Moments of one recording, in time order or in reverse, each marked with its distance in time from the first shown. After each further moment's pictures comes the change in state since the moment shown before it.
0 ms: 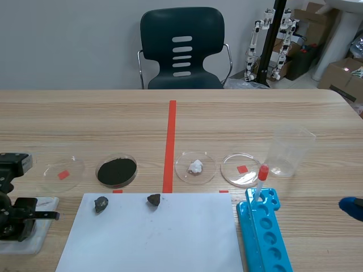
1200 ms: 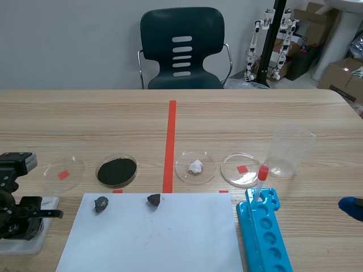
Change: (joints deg) left arm -0.1 0.1 -0.2 0.0 -3.4 -1.1 -0.8; right arm 0.0 0.0 0.0 0.0 0.0 0.0 0.0
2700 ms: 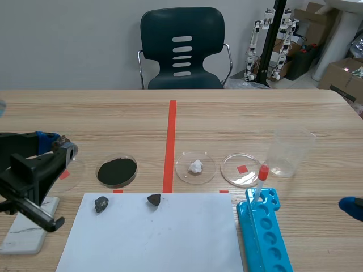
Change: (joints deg) left arm 32.0 -3.8 -2.9 31.3 9.1 -18.6 -64.5; right arm 0.0 0.0 0.0 0.0 0.0 0.0 0.0
